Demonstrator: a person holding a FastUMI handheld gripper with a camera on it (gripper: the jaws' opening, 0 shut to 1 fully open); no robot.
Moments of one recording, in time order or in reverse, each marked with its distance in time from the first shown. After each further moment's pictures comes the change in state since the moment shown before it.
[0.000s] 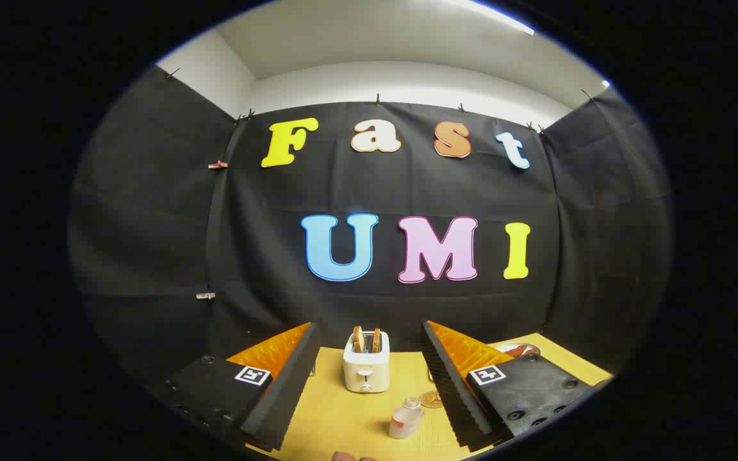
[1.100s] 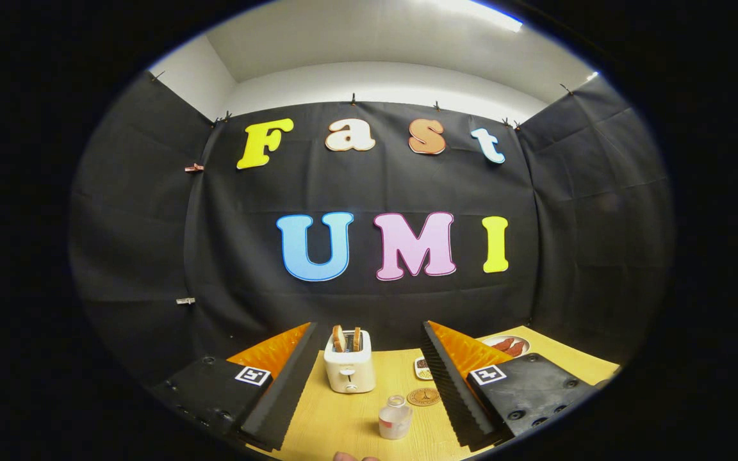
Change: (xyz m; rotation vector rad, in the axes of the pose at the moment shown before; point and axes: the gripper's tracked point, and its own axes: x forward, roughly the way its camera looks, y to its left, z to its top) arm 0.007 -0.037 -0.018 0.001 -0.012 -0.101
